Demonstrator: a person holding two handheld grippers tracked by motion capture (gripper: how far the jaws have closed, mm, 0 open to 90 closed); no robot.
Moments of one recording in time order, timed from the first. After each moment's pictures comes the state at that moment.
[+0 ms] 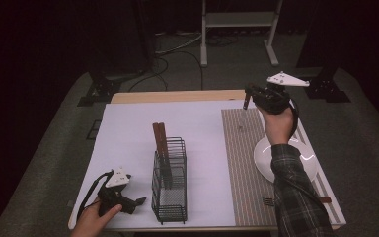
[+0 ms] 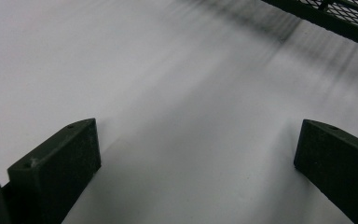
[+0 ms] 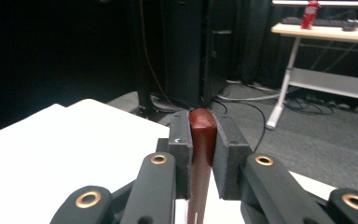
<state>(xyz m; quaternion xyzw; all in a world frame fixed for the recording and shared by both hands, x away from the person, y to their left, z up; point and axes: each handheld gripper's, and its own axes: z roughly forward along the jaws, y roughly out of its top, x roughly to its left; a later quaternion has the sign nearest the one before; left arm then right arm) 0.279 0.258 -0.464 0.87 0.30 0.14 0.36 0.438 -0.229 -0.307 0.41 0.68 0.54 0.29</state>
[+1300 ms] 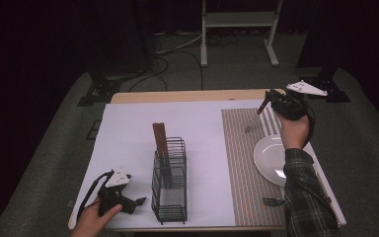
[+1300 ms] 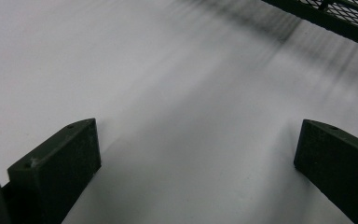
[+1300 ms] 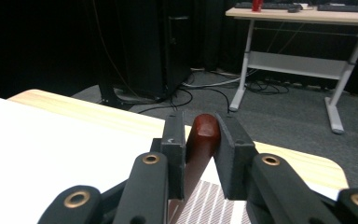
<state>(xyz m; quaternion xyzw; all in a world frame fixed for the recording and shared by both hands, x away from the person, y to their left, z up) 0.278 0.258 -0.464 0.87 0.30 0.14 0.36 0.439 -0.285 -0.338 0.47 0.65 0.51 0.32</state>
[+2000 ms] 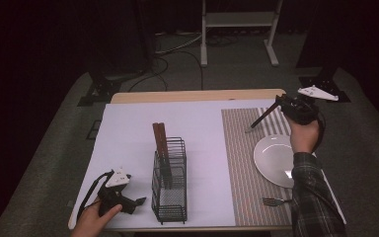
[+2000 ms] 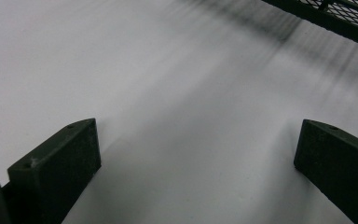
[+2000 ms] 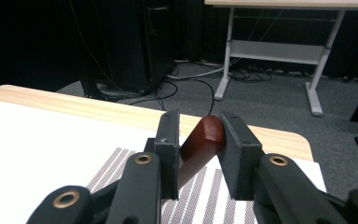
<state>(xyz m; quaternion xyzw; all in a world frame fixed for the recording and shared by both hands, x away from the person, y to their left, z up) 0.279 0.258 -0.464 0.87 0.30 0.14 0.36 0.433 -0.314 -0.351 0.50 0.64 0.49 0.33</state>
